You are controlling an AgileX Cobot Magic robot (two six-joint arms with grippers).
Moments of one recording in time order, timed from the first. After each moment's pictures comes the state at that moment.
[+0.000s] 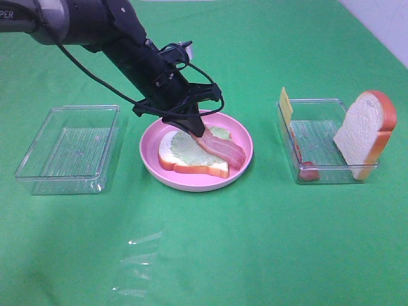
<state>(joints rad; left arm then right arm) -0.45 2.30 -1.81 -0.58 0.87 0.15 -0.04 -0.01 -0.45 0.09 1.10 0.02</state>
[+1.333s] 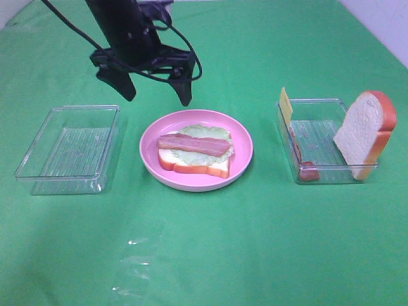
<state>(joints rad) -0.44 2.20 -2.01 -0.17 1.17 -0.07 -0.04 -0.01 -0.45 0.09 1.10 0.02</state>
